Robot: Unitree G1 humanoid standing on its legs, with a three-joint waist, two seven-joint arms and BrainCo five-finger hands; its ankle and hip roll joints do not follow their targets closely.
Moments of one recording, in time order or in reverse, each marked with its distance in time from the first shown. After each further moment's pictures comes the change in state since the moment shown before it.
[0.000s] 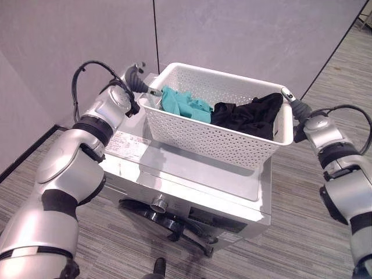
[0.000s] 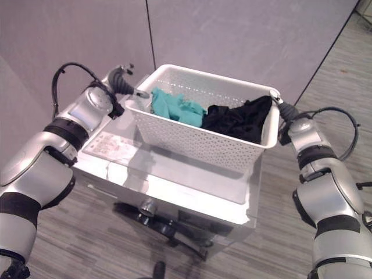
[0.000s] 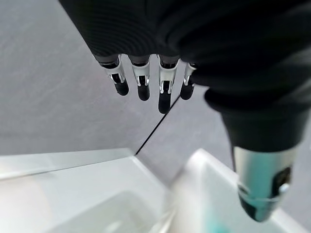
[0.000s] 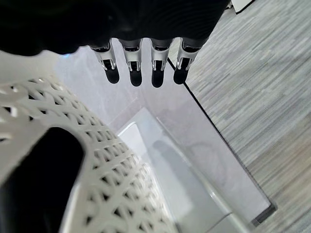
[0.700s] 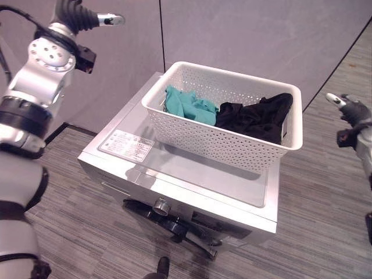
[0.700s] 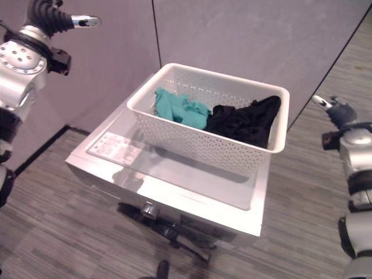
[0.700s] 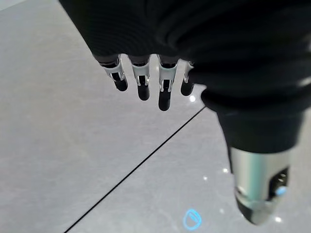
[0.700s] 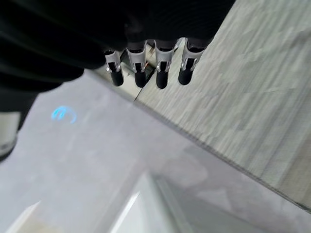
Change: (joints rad) left arm 0.174 0.496 0.198 -0.610 -0.236 -0.107 0.052; right arm 0.641 -0.326 -0.545 -0.506 0.188 -0.037 -0.073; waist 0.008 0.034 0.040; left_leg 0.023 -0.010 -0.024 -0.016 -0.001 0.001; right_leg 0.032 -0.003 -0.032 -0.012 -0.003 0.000
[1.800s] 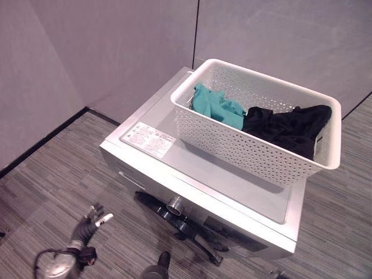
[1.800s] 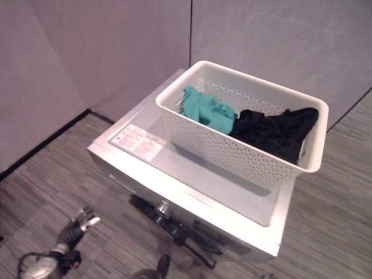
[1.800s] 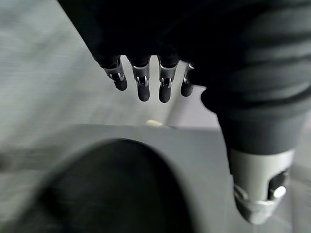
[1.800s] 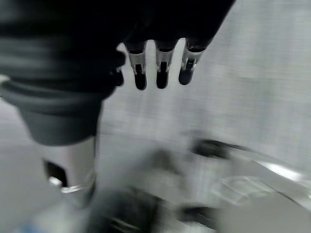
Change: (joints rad) left arm 1.450 -0.595 0.636 0.060 -0.024 0.010 -0.248; right arm 0.570 0.811 -0.055 0.608 -0.019 -0.102 0.125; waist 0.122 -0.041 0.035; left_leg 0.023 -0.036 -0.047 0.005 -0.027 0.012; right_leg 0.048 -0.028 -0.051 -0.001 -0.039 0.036
